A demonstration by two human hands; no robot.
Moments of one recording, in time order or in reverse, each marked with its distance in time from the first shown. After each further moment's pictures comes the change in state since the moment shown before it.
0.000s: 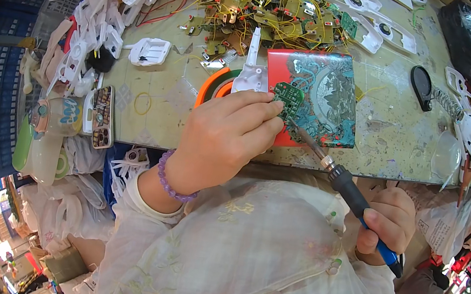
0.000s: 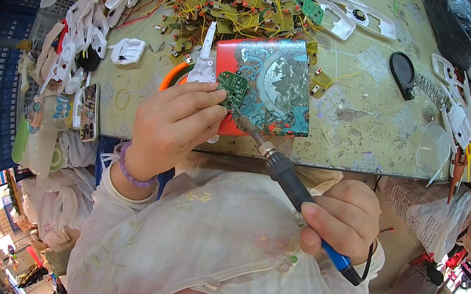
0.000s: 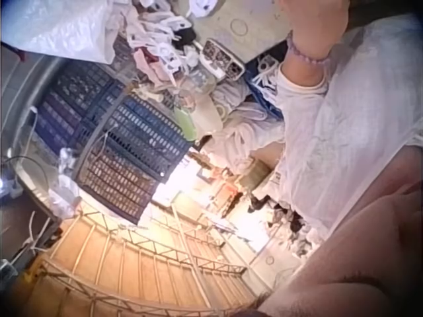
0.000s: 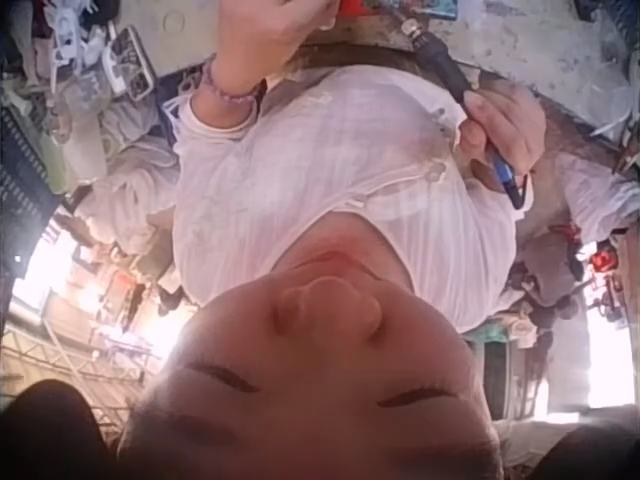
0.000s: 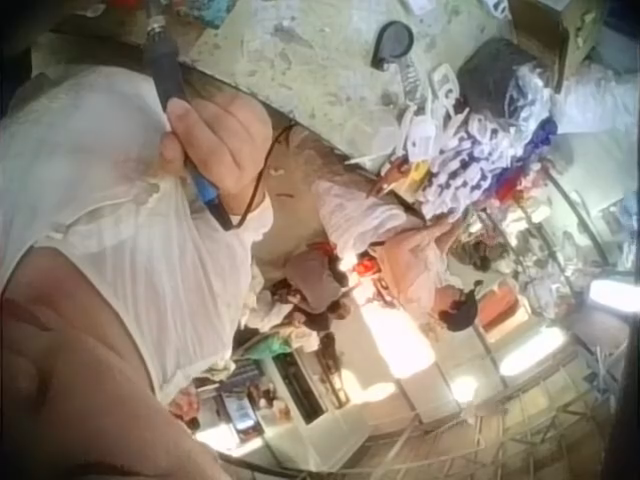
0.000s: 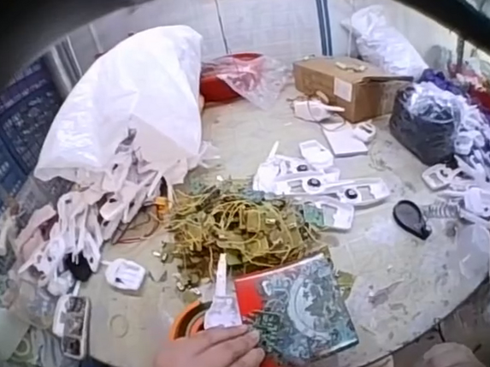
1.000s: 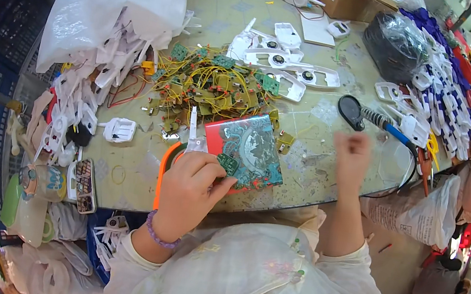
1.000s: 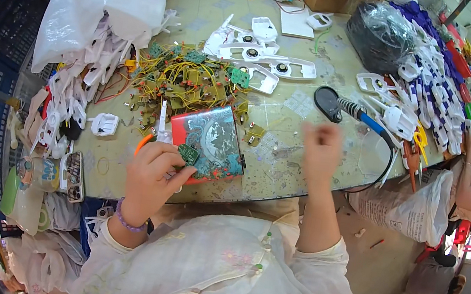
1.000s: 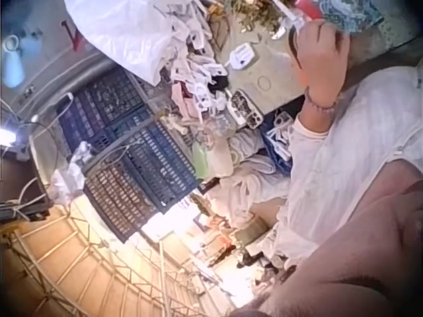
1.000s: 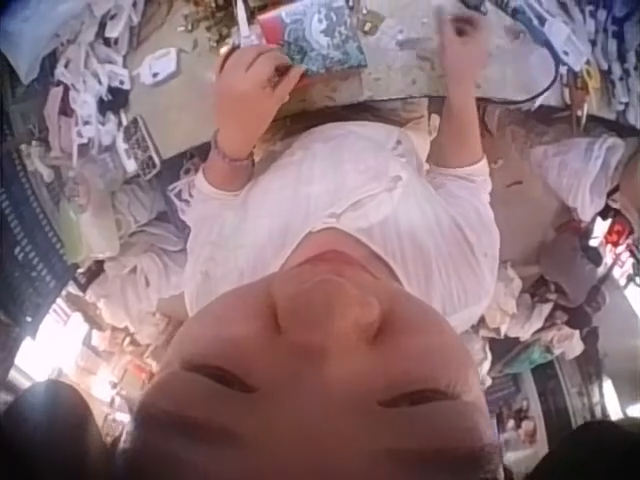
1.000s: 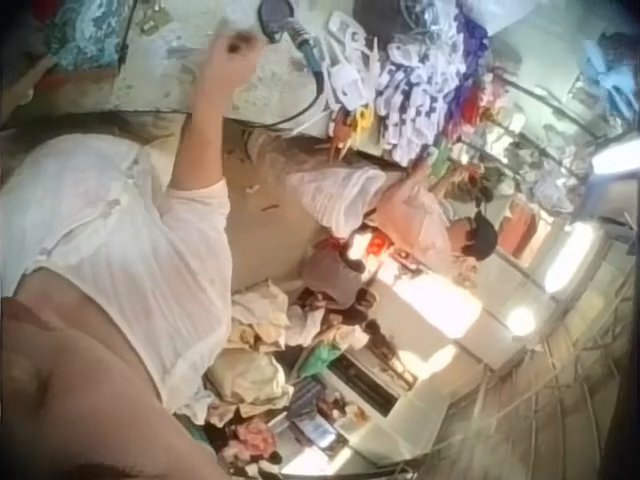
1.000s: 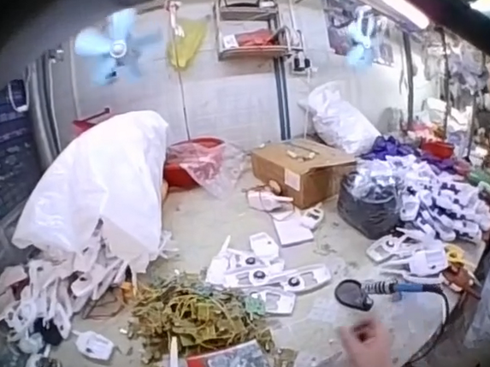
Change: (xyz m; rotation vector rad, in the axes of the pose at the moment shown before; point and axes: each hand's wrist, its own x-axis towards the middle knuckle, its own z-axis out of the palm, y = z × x) left_hand 0.017 0.025 0.001 -0.150 0.085 -0.284; right_hand -0.007 0.111 -0.008 -0.271 0.528 0.972
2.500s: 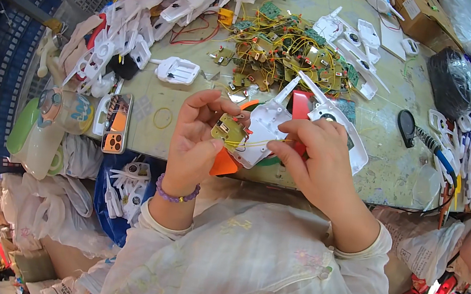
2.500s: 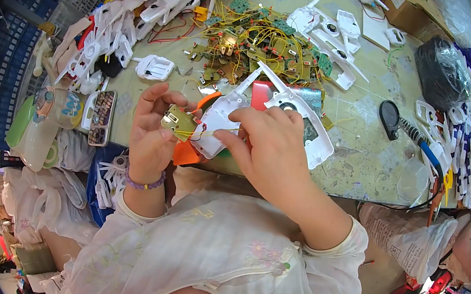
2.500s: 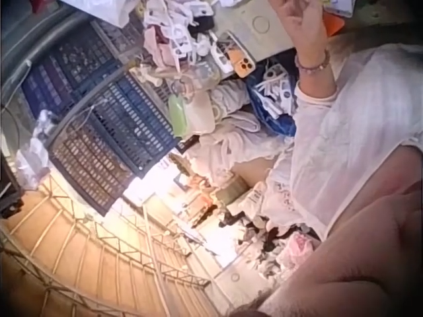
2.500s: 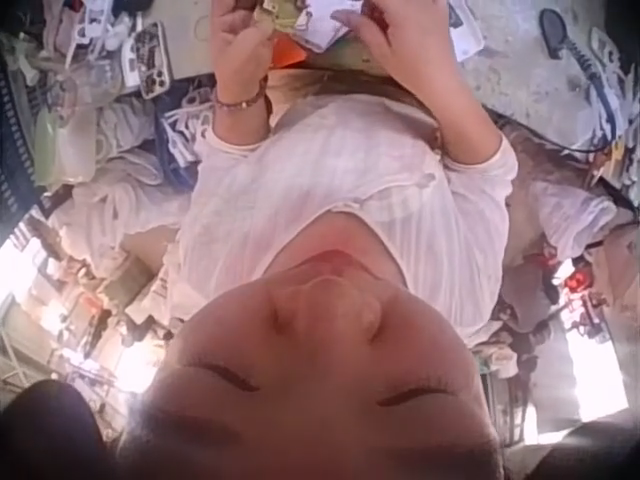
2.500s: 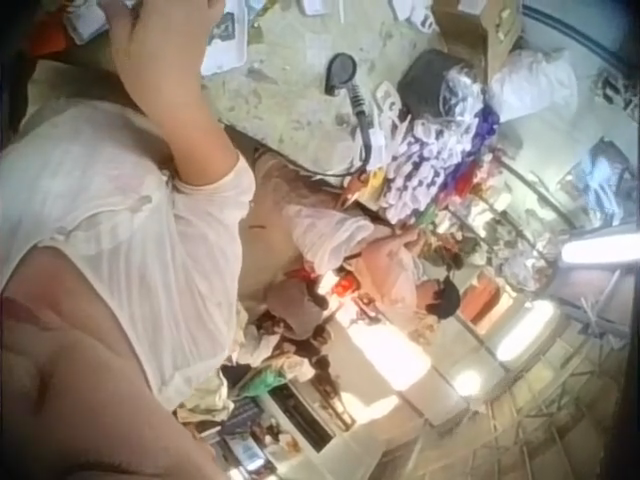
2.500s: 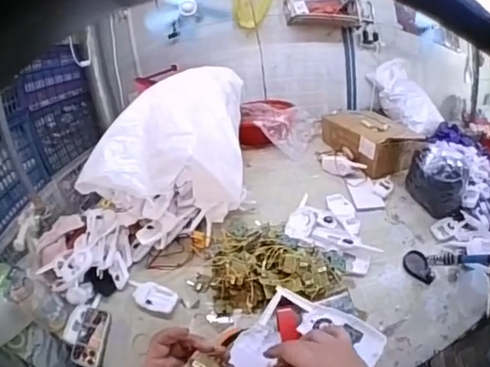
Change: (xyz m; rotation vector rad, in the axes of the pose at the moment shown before) left_hand -0.059 -0.055 -0.032 -1.397 0.370 -0.301; right_hand -0.090 -0.153 0.069 -0.107 -0.764 -0.717
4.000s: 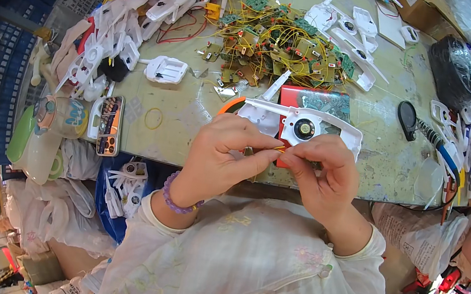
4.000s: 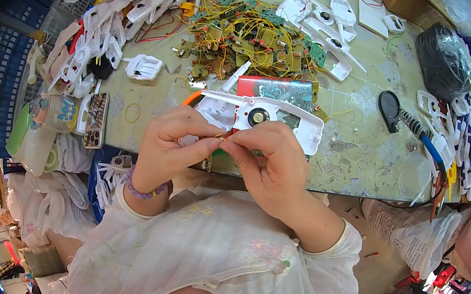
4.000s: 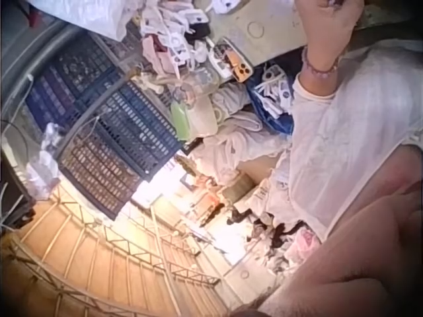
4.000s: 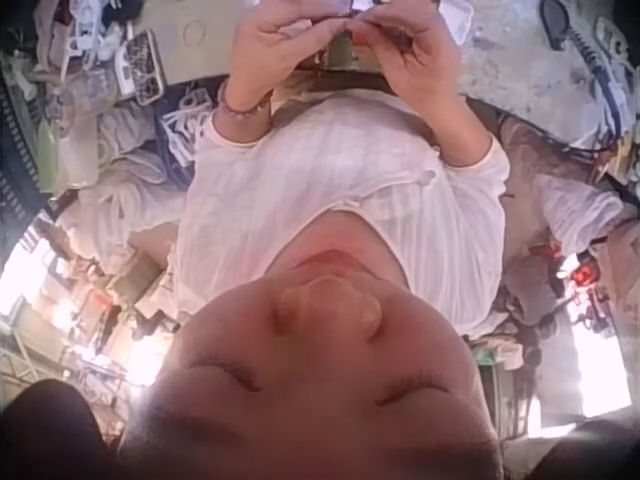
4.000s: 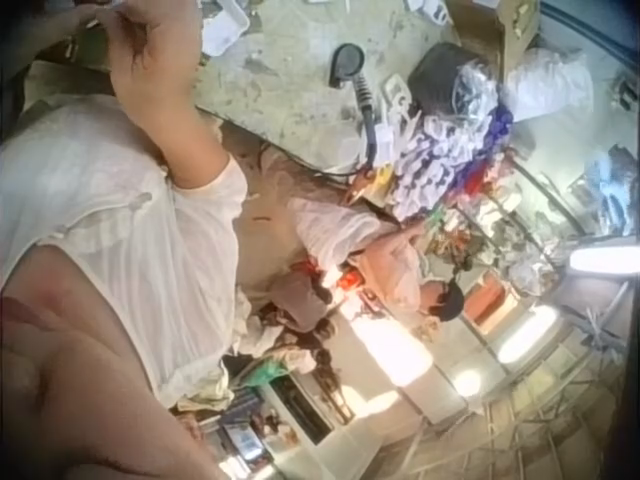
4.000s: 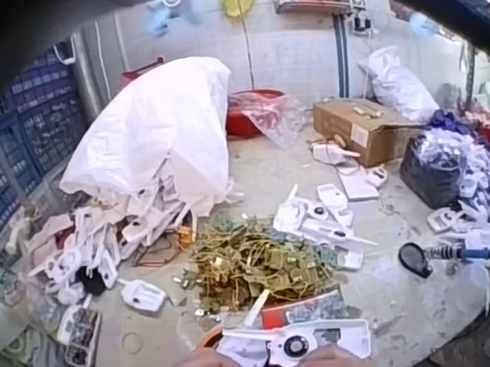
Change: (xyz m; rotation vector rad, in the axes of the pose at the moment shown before) left_hand 0.021 0.001 0.042 0.854 -0.238 -0.007; right_hand -0.029 0.029 0.016 0.538 0.383 -0.165
